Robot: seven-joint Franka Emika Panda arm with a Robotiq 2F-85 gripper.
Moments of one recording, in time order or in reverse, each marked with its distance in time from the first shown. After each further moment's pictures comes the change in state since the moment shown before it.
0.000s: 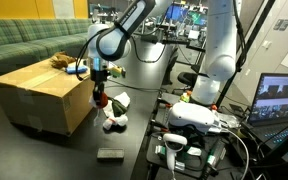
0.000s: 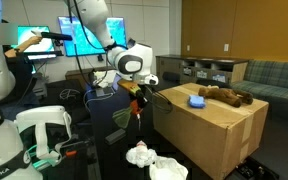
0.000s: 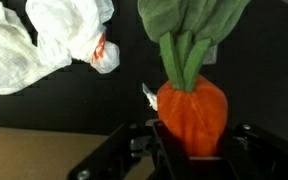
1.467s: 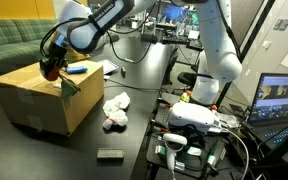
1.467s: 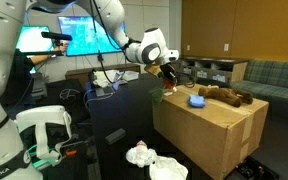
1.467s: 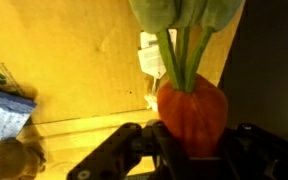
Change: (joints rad) arm 0.267 0.217 -0.286 0.438 -0.182 0.337 0.429
